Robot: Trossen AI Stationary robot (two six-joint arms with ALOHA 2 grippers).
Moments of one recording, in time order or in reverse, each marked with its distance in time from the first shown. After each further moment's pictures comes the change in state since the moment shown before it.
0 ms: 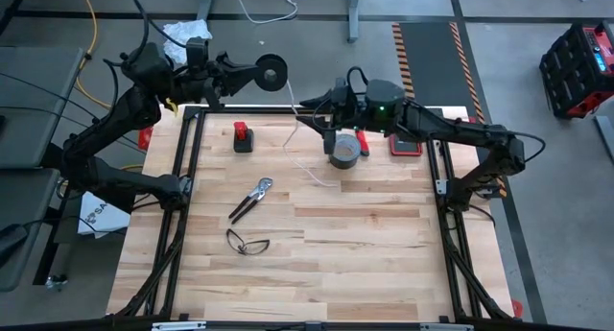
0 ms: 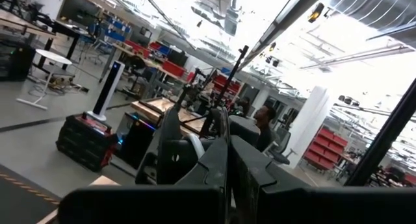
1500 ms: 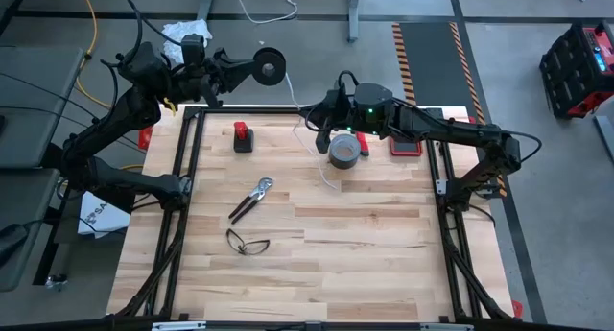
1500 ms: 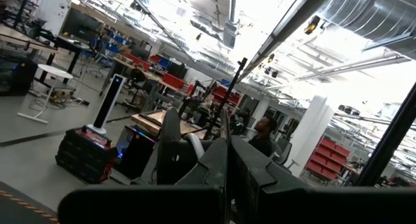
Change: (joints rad) left arm 0.000 0.000 0.000 0.048 -0.024 0.003; right arm 0.005 0.033 0.000 -0.079 0.099 -0.017
